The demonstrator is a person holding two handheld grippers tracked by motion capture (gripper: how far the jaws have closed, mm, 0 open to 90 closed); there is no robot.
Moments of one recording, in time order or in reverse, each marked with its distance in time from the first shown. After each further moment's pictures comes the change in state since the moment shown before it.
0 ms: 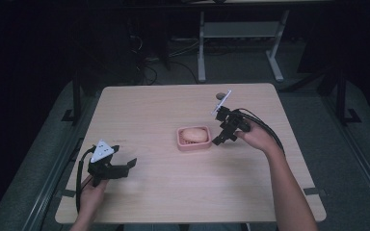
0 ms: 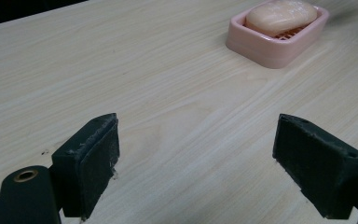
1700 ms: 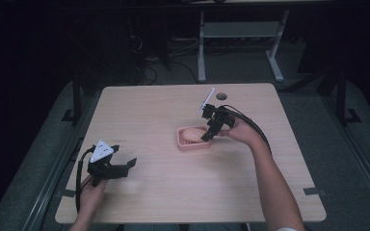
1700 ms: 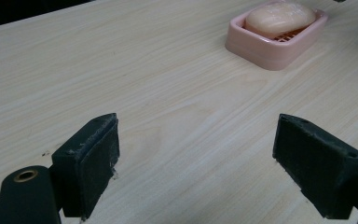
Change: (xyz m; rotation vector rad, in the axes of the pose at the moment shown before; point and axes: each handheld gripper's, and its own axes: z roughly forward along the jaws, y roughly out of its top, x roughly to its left) left arm 0.000 0.001 0.000 -0.009 -0.002 -0.004; right arm -0.001 0.040 0.022 0.010 0.011 -0.102
